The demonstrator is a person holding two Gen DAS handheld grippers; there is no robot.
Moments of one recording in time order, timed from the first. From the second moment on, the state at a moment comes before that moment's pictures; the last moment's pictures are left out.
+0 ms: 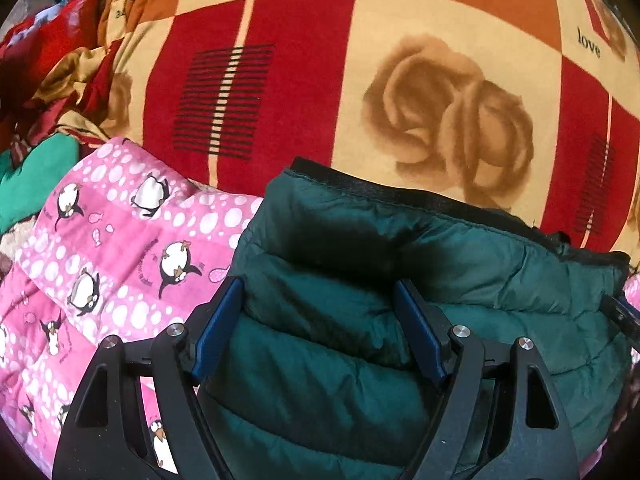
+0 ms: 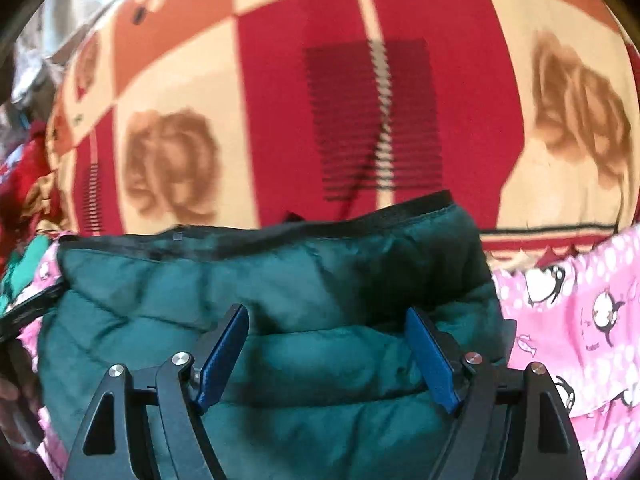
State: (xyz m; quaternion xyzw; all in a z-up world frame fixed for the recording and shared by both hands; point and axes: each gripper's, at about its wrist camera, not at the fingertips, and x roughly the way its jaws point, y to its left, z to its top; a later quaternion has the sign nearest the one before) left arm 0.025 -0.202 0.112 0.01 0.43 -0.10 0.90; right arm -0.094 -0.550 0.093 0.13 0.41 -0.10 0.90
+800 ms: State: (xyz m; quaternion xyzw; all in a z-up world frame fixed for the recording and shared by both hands) left arm 0.032 -0.207 0.100 0.01 0.43 -0.11 0.90; right arm -0.146 -0.523 0.081 0.16 0.43 -0.08 0.89
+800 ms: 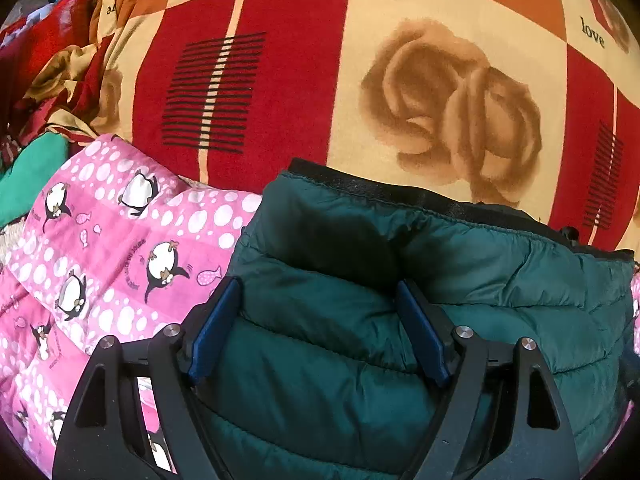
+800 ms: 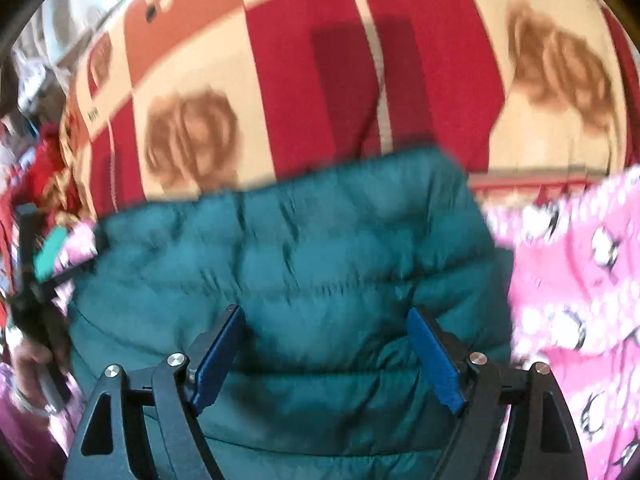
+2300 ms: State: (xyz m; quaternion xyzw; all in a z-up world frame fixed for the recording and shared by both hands) left arm -0.055 -0.159 0.140 -0.01 0.41 -0.16 0.90; right arm -0.195 -0.527 0.111 0.18 0.44 -0.10 0.87
